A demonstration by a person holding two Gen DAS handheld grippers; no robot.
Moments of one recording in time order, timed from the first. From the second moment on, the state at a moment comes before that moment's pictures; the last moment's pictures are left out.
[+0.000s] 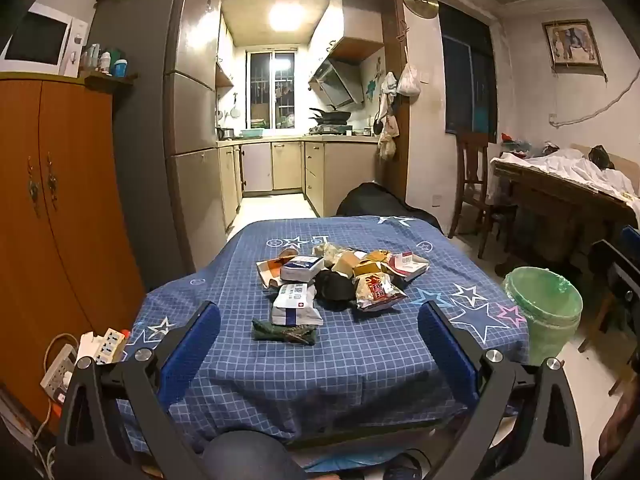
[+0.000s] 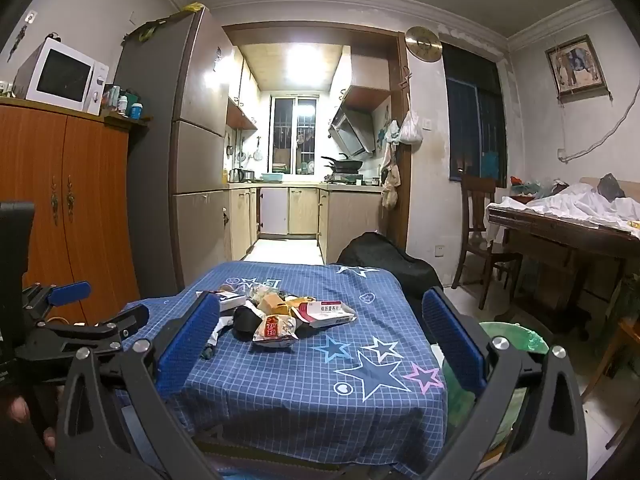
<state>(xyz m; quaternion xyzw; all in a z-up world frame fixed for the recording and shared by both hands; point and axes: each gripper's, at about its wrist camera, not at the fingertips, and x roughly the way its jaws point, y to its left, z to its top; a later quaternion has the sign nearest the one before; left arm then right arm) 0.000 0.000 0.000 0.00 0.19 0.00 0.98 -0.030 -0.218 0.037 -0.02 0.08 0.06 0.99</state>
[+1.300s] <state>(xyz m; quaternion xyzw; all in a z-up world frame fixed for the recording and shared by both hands) -0.002 0.006 0.006 0.00 0.19 0.01 0.98 -0.031 -0.216 0.037 -0.02 0.08 0.06 0.99</state>
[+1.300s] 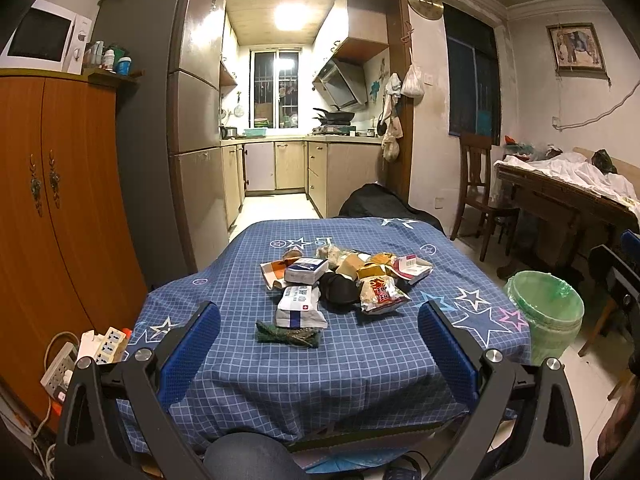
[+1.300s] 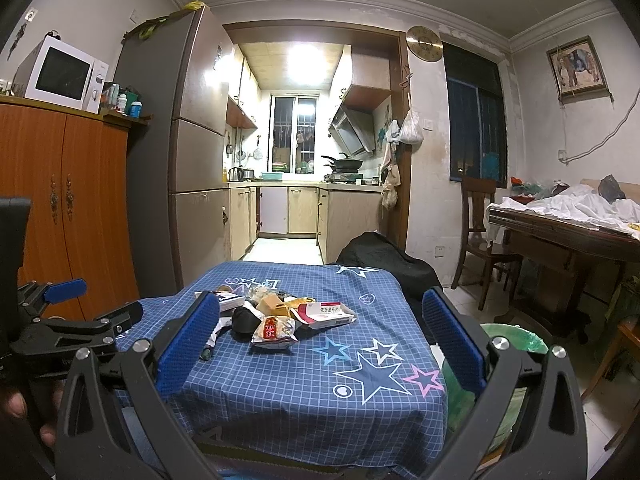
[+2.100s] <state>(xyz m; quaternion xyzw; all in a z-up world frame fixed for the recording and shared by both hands) 0.009 0.010 0.003 0.00 0.20 0.01 0.98 -0.016 -0.210 0.029 -0.03 0.08 0.07 0.99</state>
